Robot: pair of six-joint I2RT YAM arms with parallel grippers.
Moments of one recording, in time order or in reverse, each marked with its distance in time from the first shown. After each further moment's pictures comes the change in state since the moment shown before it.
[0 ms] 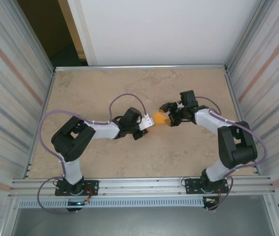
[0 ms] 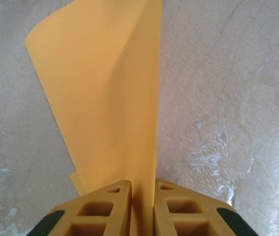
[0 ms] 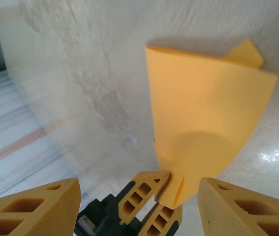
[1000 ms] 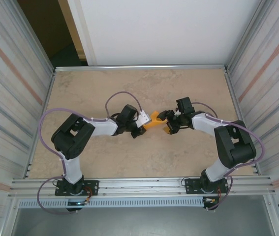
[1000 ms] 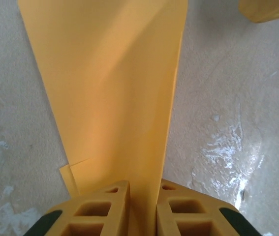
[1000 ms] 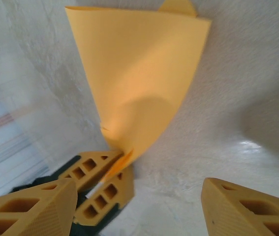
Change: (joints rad) left arm 0.045 0.020 0.019 -0.034 0.075 -0.089; right arm 0.064 0.036 -0.074 0.032 -0.012 -0.024
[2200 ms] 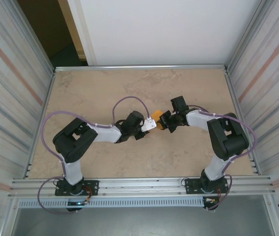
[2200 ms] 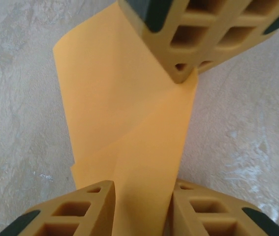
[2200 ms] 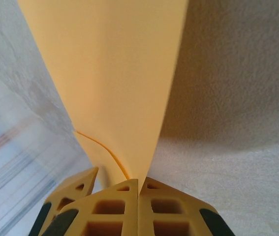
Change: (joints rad) left arm -0.115 -0.029 -0.060 0.158 -0.293 0.174; right arm 0.034 0.114 0.069 -0.027 0.007 0.136
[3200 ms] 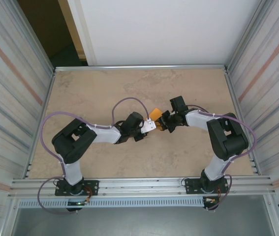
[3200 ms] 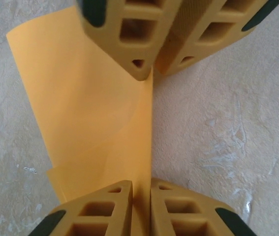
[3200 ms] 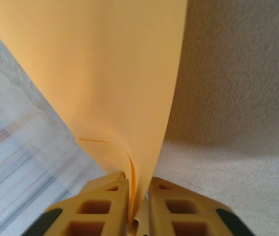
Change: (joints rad) left arm 0.002 -0.004 -0.014 -0.019 0.024 -0.016; right arm 0.009 0.000 0.005 0.002 -0.010 -0.008
